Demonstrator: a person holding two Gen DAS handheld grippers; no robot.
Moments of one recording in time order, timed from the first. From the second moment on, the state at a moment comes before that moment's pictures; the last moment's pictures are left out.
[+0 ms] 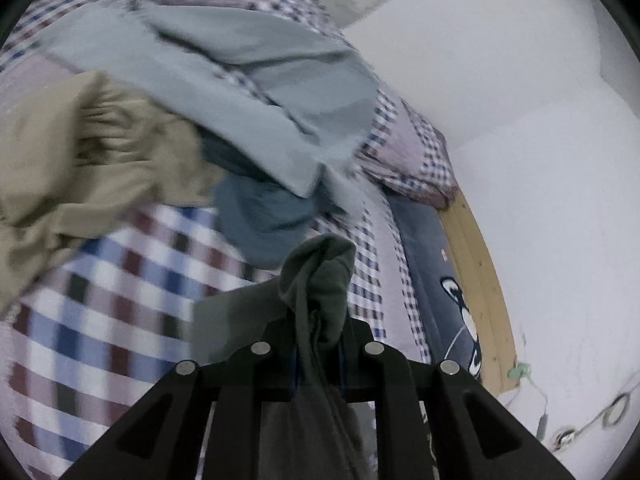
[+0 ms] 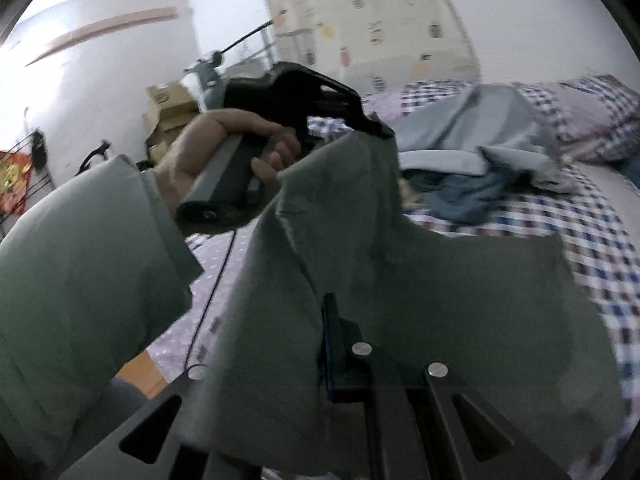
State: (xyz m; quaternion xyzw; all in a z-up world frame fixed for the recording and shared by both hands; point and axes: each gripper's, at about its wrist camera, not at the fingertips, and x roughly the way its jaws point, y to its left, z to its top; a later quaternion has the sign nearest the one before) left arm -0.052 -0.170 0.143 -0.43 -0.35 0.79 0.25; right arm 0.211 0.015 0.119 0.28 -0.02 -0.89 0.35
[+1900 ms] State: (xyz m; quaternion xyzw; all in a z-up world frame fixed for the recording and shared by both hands) left arm -0.097 -0.078 0.023 -0.49 -0.33 0.77 0.23; right arm -0.123 0.218 0.064 0.49 -0.12 -0.84 0.21
